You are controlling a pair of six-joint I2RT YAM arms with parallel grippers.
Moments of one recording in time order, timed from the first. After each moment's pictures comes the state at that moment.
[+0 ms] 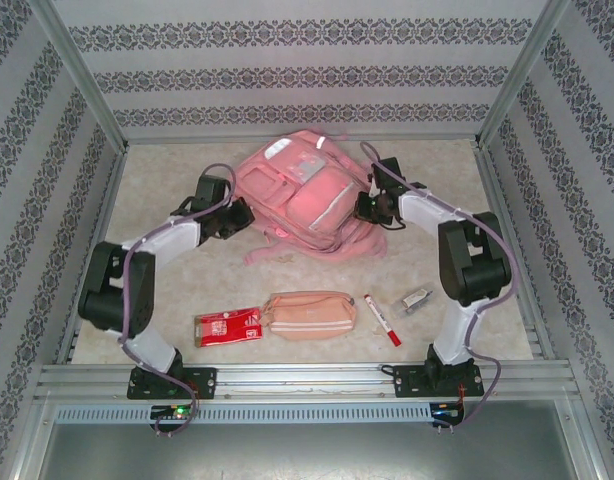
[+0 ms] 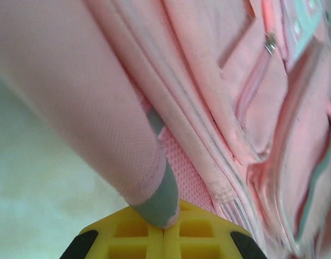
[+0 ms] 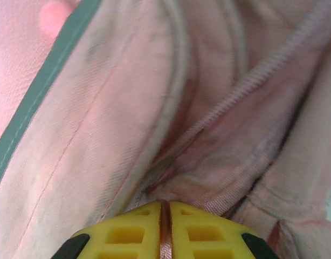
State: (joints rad) left arm -0.22 1.63 0.97 -0.17 0.28 -0.78; right arm 0.23 1.92 1.30 -0.41 -0.23 0.46
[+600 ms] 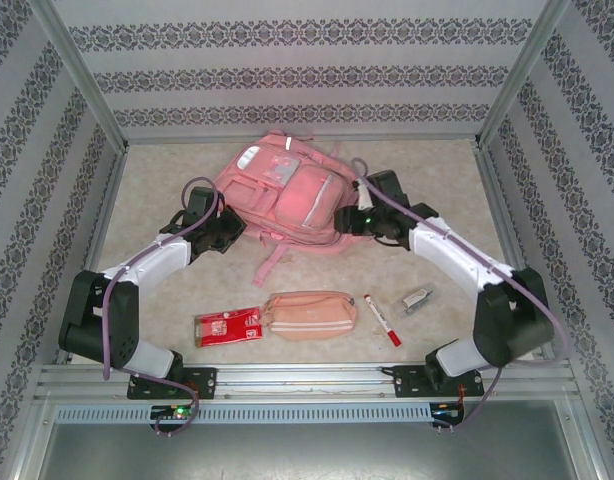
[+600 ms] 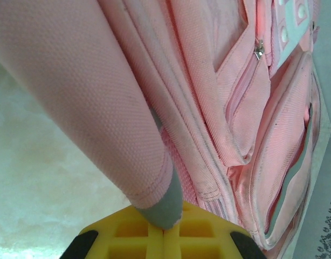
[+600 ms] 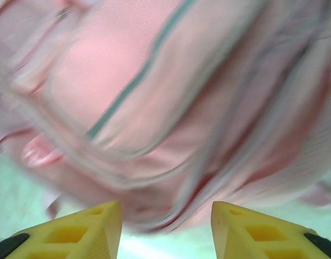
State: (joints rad) left arm -0.23 1.47 0.86 -0.20 0.21 -1.07; right arm 0.46 1.45 1.07 -0.46 -0.23 0.39
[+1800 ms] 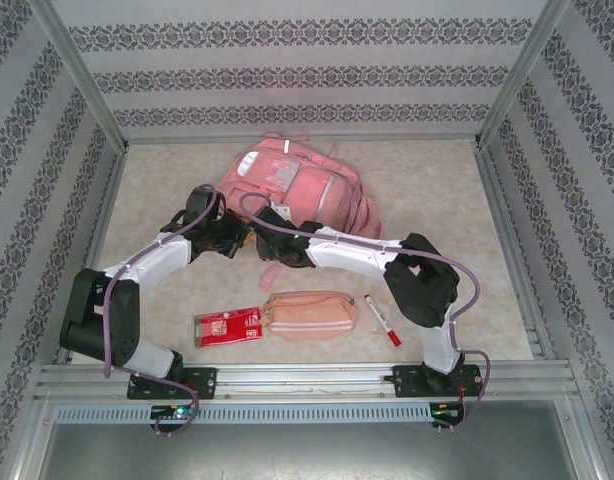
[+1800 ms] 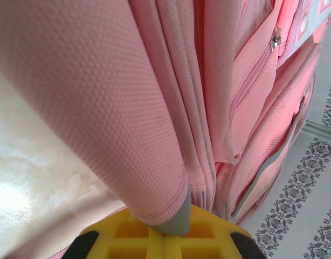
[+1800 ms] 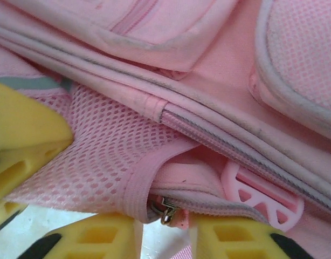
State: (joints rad) left arm -0.23 1.48 0.87 -0.24 0.36 -1.30; right arm 0.93 1.98 1.47 -0.45 0.23 0.79
